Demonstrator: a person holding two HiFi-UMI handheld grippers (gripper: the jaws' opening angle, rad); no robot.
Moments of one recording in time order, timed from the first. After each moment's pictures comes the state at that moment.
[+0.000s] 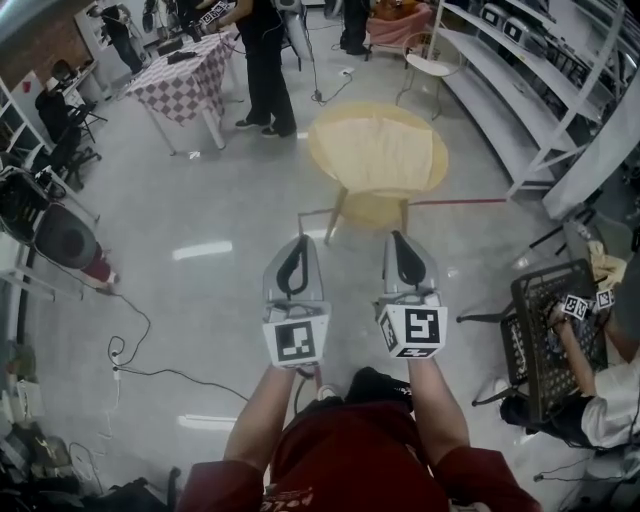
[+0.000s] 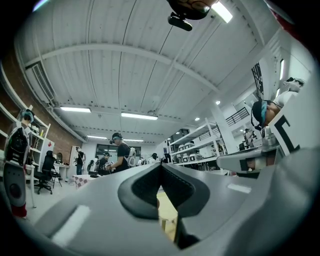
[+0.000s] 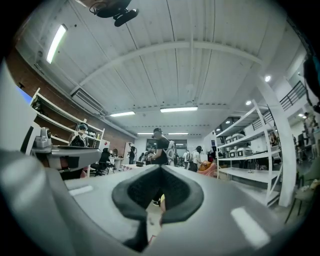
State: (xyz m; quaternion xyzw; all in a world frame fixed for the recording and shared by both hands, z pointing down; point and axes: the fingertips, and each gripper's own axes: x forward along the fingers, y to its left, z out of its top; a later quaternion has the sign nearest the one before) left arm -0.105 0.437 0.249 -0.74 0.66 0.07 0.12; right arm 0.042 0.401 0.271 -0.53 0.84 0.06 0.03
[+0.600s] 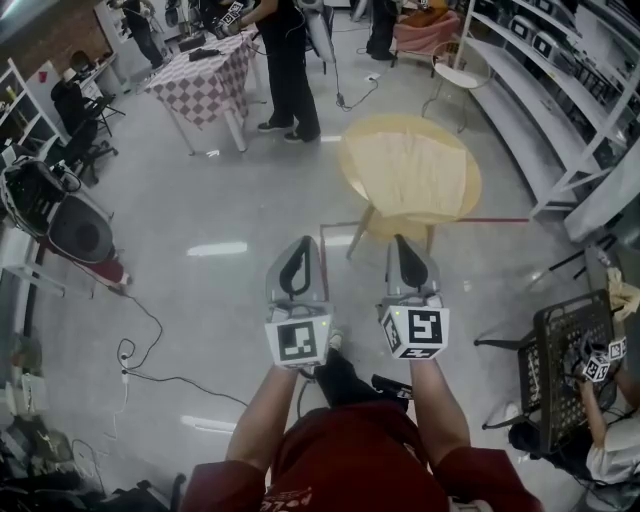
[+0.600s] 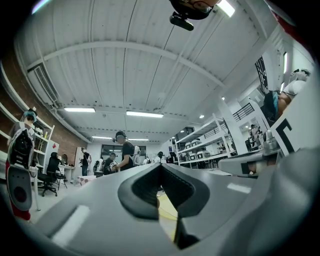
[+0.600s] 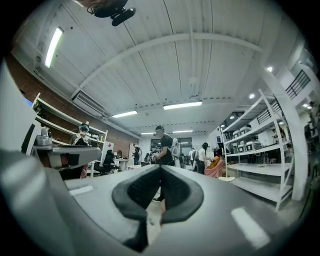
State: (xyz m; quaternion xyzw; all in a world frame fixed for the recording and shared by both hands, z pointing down) left arm -0.187 0.359 0.258 -0.72 0.68 0.06 0.12; right arm -0.039 0.314 0.288 -0.51 0.86 0.04 0.04
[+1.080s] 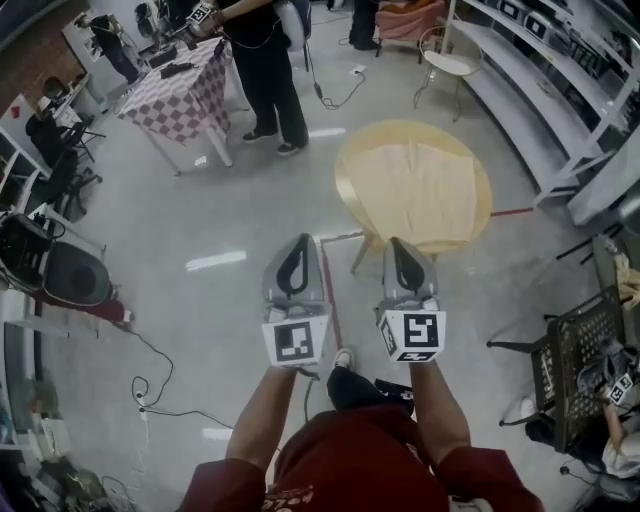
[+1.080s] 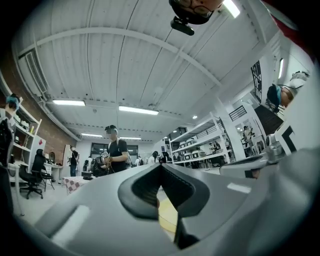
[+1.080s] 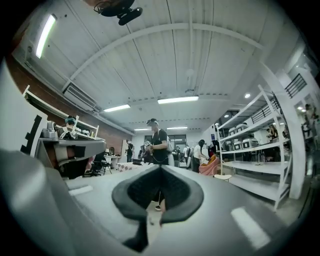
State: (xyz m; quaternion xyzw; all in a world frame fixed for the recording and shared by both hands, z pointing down) left arm -0.242 0.196 0.258 -0.75 0.65 0.05 0.11; right arm -0.097 0.172 0.304 -0.54 0.84 0.03 0.03
